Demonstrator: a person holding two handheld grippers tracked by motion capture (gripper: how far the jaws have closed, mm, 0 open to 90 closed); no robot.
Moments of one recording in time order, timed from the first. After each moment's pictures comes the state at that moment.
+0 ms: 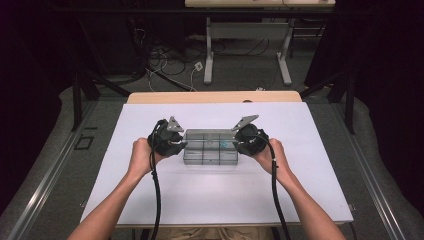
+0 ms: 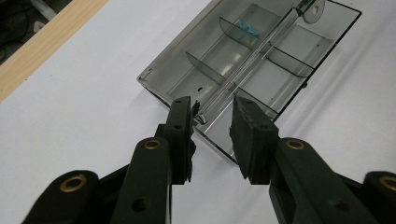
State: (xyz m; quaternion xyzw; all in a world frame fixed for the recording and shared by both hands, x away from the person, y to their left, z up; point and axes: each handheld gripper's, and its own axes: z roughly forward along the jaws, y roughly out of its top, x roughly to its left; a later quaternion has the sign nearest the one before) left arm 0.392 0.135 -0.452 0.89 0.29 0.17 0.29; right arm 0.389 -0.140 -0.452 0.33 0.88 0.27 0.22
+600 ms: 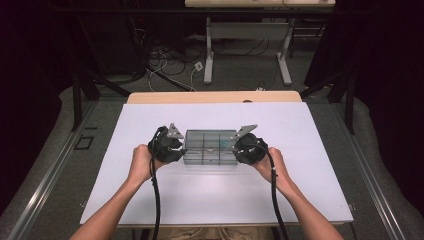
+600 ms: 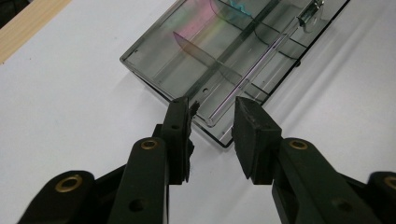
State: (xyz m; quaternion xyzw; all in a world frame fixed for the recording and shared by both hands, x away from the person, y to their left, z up) left arm 0.384 0.137 -0.467 0.90 0.30 0.16 0.28; right arm 0.377 -0.140 -0.474 0.33 0.88 0.26 0.21
